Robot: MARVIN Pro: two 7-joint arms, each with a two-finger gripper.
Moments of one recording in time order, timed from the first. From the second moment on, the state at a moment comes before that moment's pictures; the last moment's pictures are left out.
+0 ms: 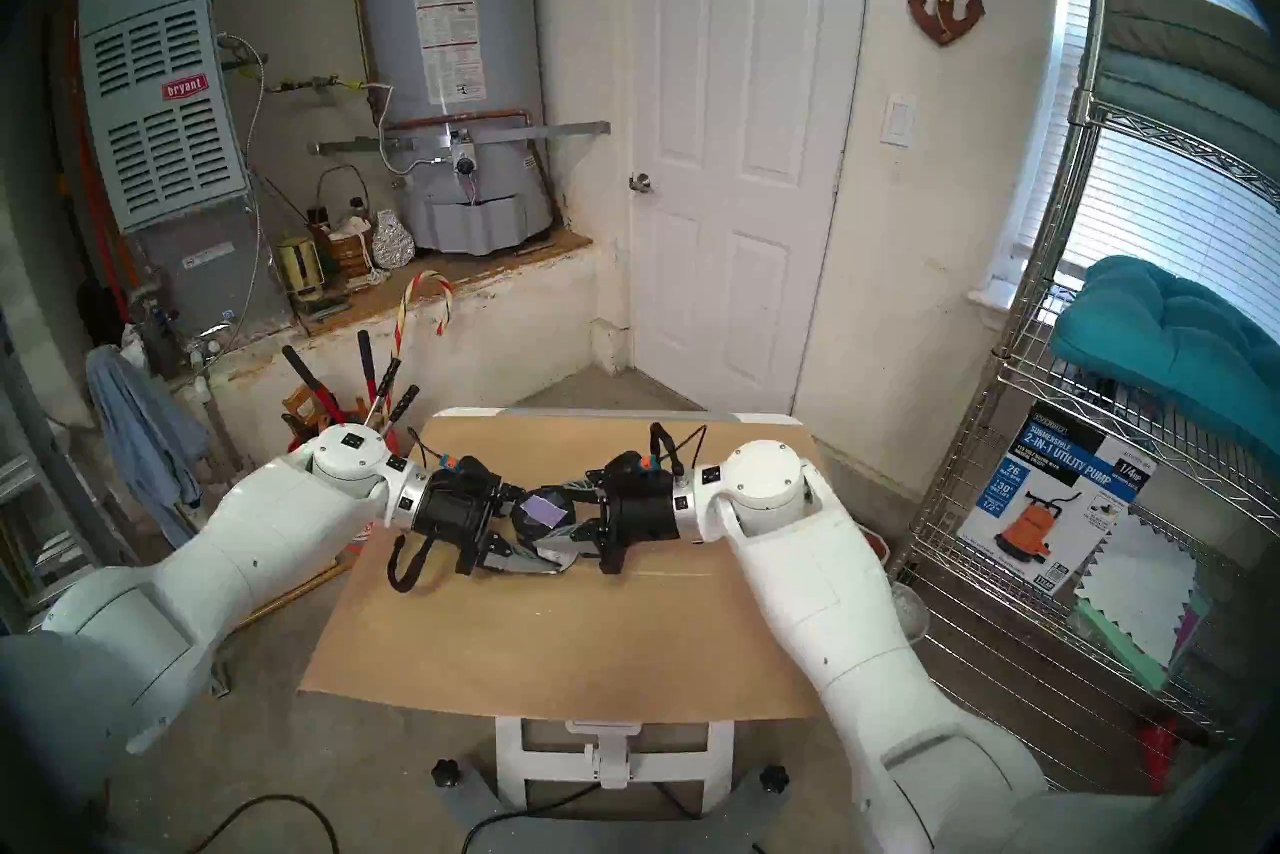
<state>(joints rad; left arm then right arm) 0.92 -1.06 -0.87 -0.88 -0.40 -0.10 -1.37 -1.17 -1.39 1.27 -1.24 -0.05 0.00 1.25</state>
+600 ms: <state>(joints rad) 0.91 -1.08 -0.86 -0.86 -0.41 -0.10 -1.40 -1.10 -1.38 1.25 -1.17 -0.05 -0.05 1.37</state>
